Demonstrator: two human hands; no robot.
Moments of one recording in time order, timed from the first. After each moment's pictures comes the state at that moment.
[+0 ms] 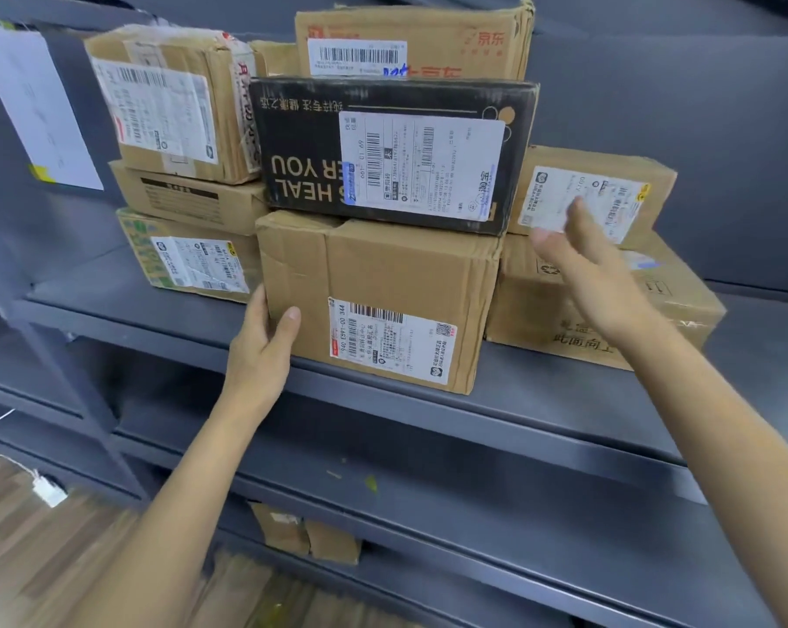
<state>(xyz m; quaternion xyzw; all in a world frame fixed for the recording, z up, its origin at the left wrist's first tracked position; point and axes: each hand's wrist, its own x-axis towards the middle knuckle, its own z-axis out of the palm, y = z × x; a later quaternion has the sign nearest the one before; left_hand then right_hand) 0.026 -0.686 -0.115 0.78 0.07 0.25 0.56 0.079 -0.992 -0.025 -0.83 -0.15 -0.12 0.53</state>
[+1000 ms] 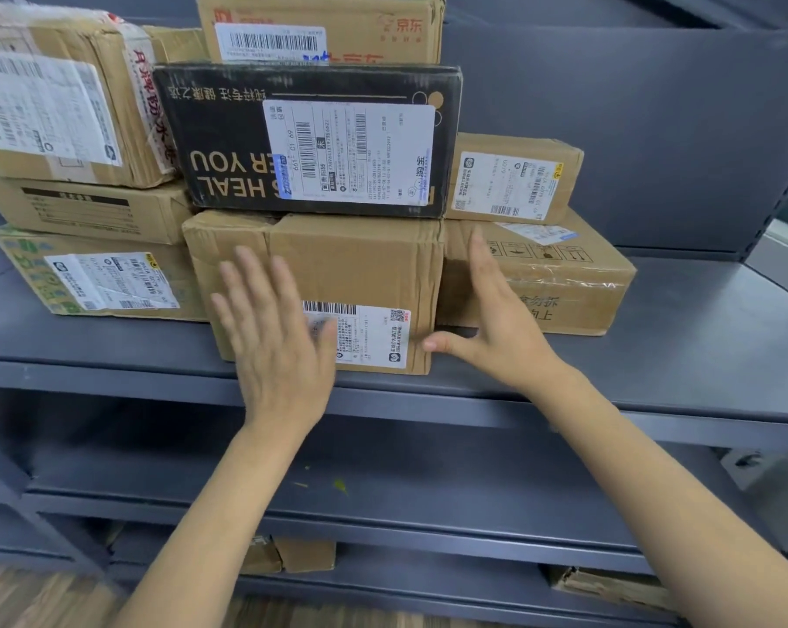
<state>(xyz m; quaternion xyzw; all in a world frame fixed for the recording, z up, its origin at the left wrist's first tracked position) 0.035 -0.741 -0.120 0.88 -0.07 0.45 0.16 0.044 -0.966 -0.082 -0.92 -0.22 -0.21 0.26</state>
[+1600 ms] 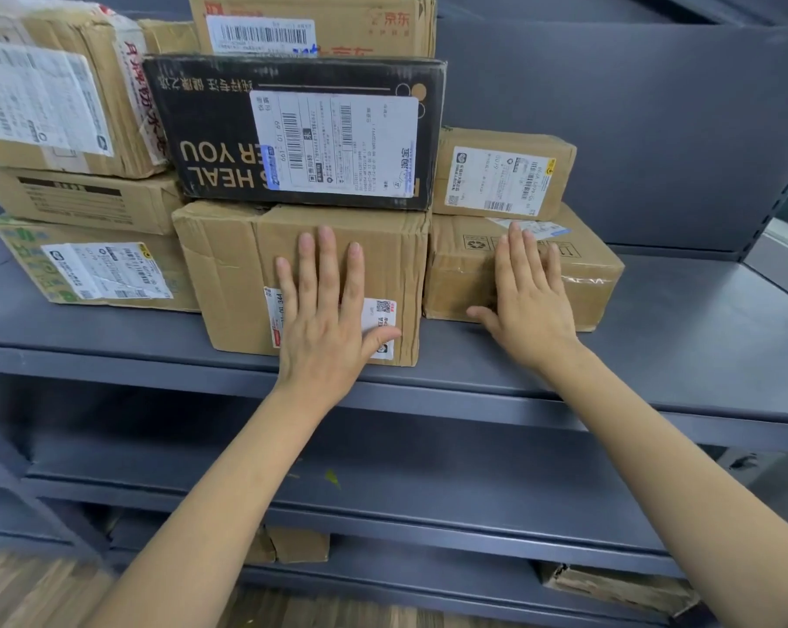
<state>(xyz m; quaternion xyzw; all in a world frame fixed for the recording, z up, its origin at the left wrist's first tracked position) 0.064 -0.777 -0.123 0.85 -0.17 0.49 0.00 0.077 -1.020 -0.106 -0.95 -0.10 -0.31 -0.03</state>
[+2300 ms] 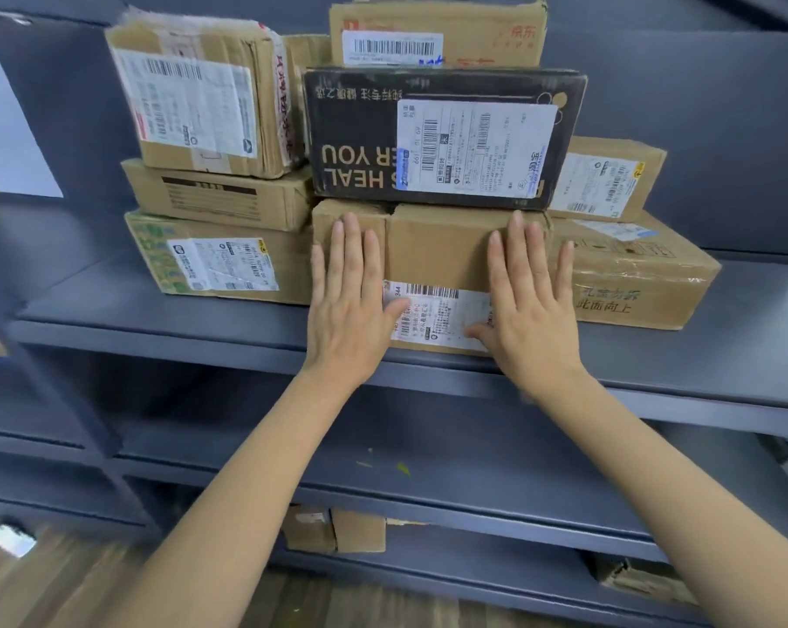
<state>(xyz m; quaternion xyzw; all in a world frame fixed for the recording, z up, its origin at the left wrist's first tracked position) 0.056 -0.694 -0.113 0.87 -0.15 0.46 0.04 0.039 -0.899 -0.102 -0.85 -0.15 -0.49 -0.10</state>
